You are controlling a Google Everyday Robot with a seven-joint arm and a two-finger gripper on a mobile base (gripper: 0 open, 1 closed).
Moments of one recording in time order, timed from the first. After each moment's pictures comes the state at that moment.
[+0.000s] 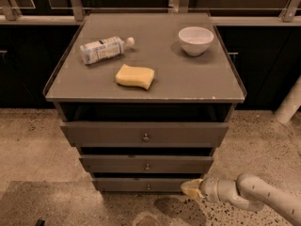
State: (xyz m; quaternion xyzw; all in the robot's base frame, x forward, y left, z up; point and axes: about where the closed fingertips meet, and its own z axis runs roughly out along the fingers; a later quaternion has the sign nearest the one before) arm 0.488 -0.178 0.355 -0.35 0.79 0.36 0.35
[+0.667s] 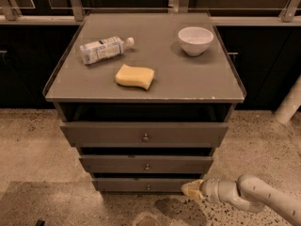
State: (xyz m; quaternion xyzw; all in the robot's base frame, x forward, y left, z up) arm 0.488 -0.179 0.355 -0.35 0.79 0.36 0.35
